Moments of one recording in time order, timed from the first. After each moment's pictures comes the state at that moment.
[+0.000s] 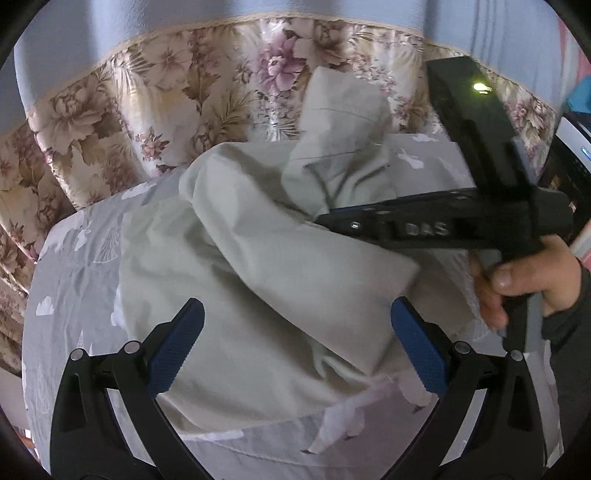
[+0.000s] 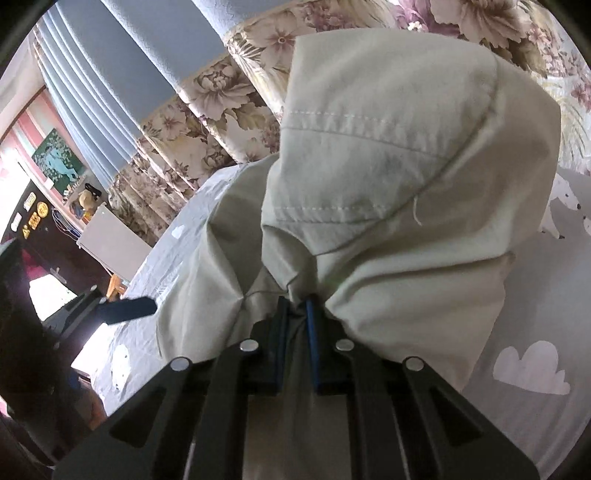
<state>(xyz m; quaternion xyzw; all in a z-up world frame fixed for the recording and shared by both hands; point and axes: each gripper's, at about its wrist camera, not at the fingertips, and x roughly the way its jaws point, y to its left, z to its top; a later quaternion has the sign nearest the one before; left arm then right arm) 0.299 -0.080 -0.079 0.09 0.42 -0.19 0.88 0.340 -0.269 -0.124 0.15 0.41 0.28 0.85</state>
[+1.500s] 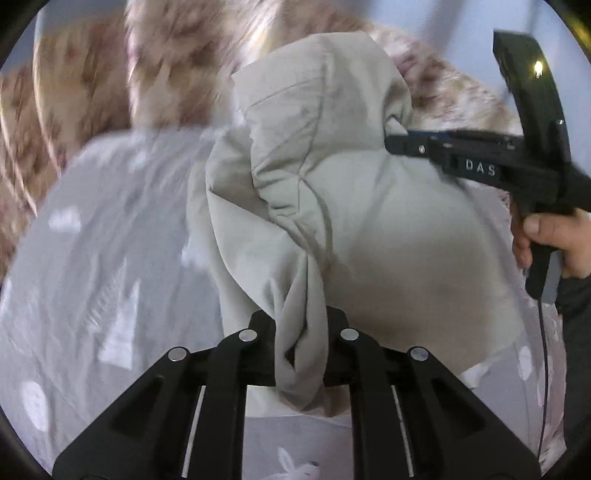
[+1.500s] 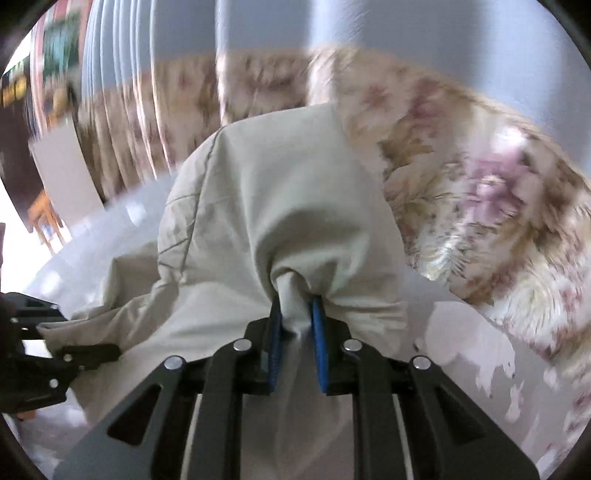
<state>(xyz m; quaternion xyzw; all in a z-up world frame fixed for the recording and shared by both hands) 0.314 0.053 -0.121 -0.06 0.45 -0.13 0.88 0.391 -0.143 -0.072 -0.15 0.38 0.20 0.89</state>
